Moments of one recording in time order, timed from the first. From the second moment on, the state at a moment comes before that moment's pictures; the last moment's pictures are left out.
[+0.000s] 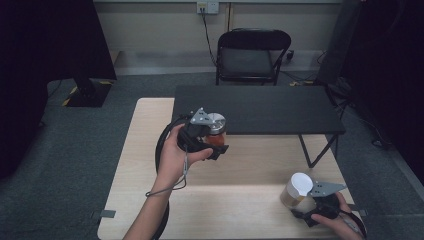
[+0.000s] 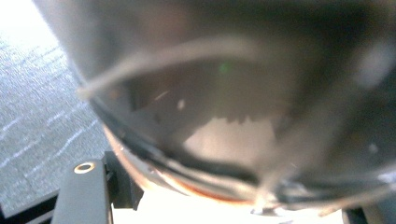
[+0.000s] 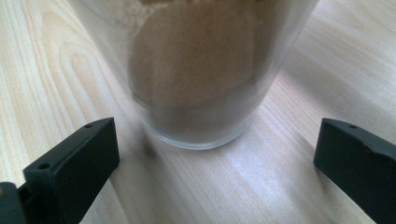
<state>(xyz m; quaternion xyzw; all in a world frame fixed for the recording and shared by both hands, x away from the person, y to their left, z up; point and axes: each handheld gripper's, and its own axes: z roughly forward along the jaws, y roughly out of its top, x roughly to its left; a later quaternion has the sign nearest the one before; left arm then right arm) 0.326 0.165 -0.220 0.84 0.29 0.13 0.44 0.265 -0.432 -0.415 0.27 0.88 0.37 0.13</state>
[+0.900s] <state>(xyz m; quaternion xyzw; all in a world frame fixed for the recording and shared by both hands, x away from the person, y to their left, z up) 0.351 0.143 -0.196 0.84 0.32 0.15 0.42 0.265 -0.432 -0.415 0.27 0.88 0.37 0.13</state>
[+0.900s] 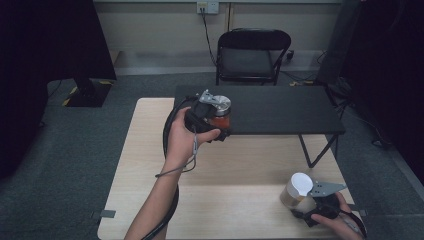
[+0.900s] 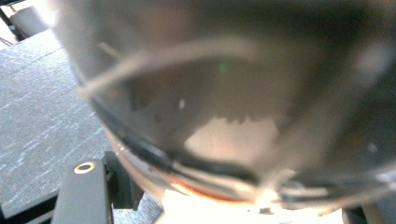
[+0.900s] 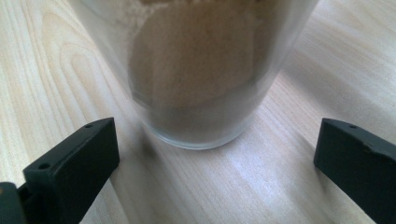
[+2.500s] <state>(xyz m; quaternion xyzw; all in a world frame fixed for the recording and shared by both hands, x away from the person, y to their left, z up) 0.371 0.115 -0.208 0.82 0.37 0.18 0.41 0.265 -0.432 -0.415 0.27 0.88 0.37 0.13</state>
